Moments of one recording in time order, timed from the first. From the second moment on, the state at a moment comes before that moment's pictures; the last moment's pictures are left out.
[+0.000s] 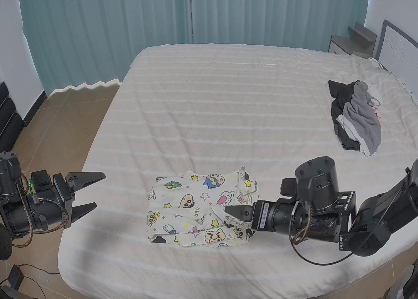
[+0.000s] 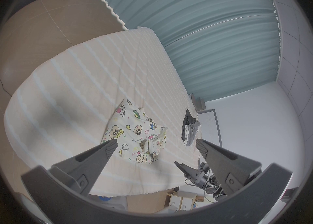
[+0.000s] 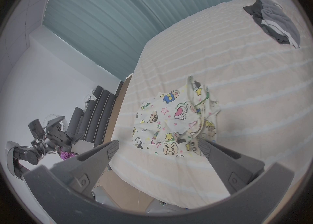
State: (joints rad) left arm -0.02 1.32 -0.33 -0.60 -0.53 -0.92; right arm 0.76 1.84 -0.66 -0.65 -0.05 0.71
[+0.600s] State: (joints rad) left arm -0.02 1.33 -0.33 -0.61 -0.53 -0.92; right arm 0.80 2.05 -0.76 -0.64 -0.06 0.71
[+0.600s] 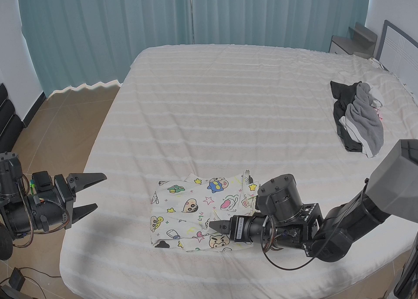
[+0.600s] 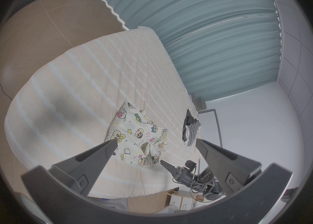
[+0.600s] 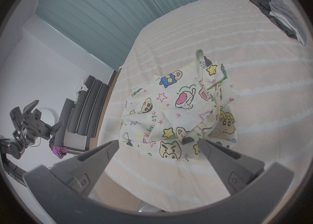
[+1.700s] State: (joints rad) left arm -0.02 1.36 -0.33 -0.61 -0.53 -0.92; right arm 0.80 2.23 -0.86 -0.74 -0.18 0.70
